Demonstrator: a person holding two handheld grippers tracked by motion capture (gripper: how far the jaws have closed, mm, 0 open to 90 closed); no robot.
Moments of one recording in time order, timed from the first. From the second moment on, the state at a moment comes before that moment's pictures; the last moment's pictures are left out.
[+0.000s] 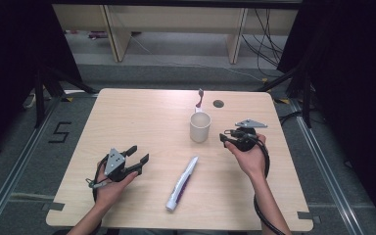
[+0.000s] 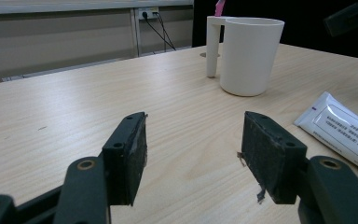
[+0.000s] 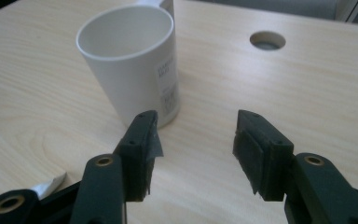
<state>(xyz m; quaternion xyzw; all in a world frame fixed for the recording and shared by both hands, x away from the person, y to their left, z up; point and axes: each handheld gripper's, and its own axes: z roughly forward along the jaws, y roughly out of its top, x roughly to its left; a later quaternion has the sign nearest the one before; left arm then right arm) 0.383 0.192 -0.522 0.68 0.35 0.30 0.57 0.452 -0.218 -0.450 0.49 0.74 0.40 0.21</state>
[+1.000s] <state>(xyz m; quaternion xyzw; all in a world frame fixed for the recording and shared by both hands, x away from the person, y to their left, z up) 0.374 0.156 -0.474 0.78 0.37 0.15 0.48 0.429 -0.208 -0.466 0.53 0.79 0.30 0.08</state>
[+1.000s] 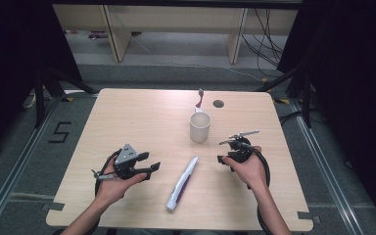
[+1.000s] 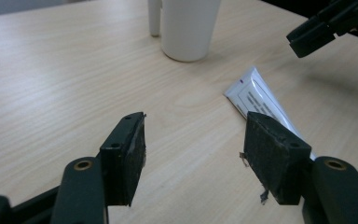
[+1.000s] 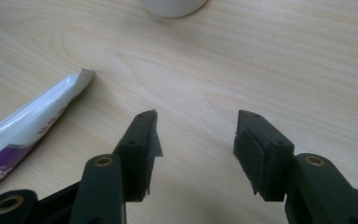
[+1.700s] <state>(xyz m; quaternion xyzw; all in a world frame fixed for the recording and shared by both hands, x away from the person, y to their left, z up) 0.394 0.120 -0.446 0.88 0.37 0.03 0.31 0.429 -0.202 -0.464 0.52 0.80 0.28 0.08</state>
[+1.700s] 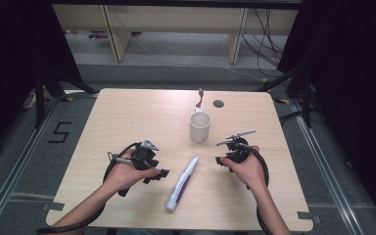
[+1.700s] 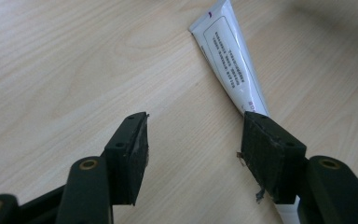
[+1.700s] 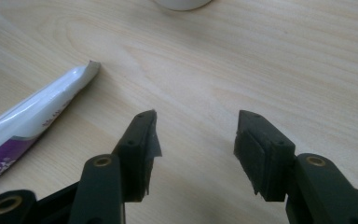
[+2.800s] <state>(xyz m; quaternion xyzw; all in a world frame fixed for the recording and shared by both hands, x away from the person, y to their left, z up) 0.401 0.066 -0.454 0.89 0.39 -0.02 0.25 0.428 -0.199 -0.465 0.51 0.81 0.27 0.07</state>
